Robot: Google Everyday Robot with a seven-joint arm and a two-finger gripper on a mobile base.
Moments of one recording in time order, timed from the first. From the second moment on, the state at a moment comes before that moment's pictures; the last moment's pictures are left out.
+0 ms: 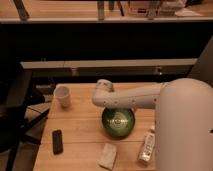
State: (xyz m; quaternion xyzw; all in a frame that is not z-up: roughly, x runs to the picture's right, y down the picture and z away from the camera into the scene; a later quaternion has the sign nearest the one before) arm 0.057 0.082 0.878 0.10 0.15 0.97 0.18
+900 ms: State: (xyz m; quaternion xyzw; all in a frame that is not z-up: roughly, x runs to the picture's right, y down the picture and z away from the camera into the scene) arm 0.057 0.082 0.876 0.10 0.14 0.97 0.19
